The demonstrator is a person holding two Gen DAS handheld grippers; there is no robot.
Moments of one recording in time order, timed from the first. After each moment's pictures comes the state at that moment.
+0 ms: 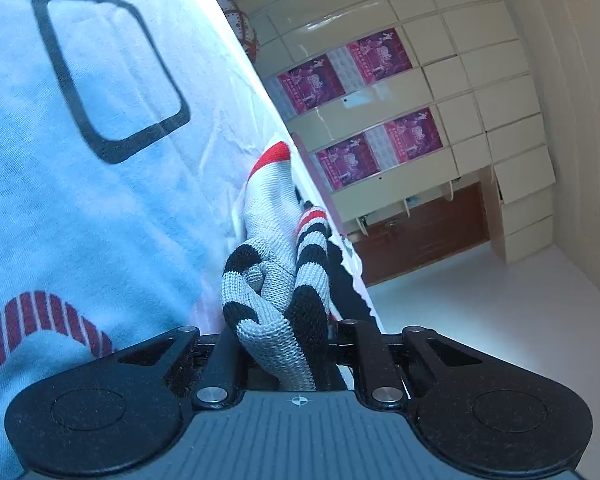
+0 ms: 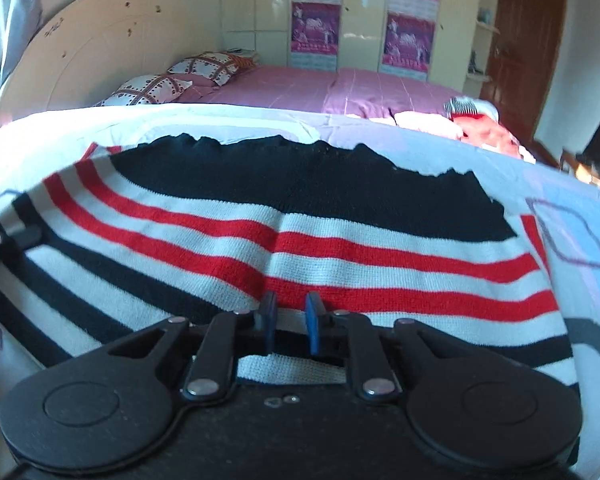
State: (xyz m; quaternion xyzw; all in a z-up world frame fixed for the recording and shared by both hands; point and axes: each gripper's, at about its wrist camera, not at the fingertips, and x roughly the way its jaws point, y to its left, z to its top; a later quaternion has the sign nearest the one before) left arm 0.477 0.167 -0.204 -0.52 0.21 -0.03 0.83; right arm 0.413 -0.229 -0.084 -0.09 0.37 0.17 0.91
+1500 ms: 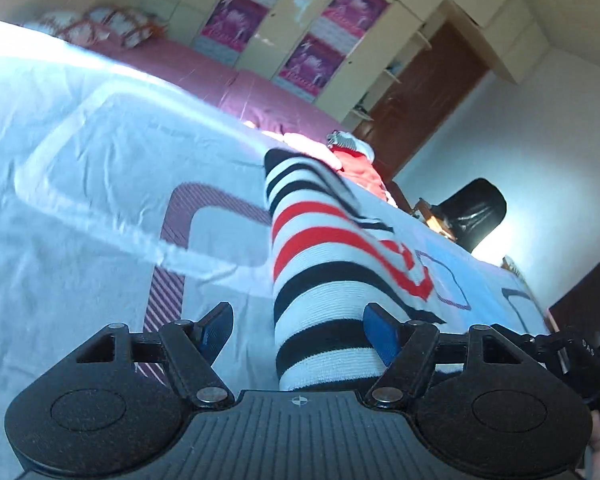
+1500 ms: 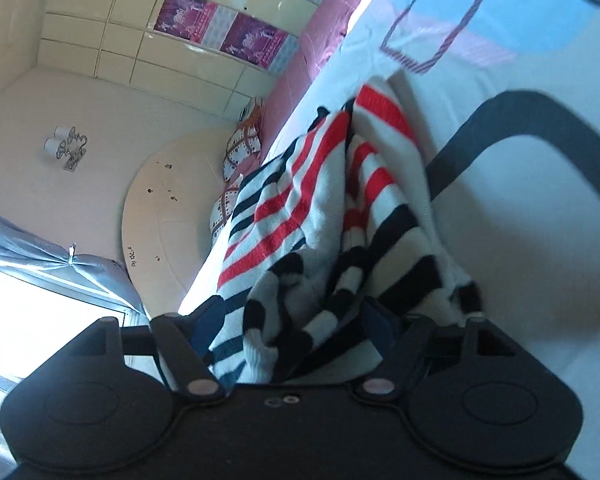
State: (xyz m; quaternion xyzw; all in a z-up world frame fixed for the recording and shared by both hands) left arm 0.494 0.022 -0.115 -0.29 0.33 -0.07 0.90; right arm 0.431 -0.475 -0.099 0.44 0.44 0.25 0.74
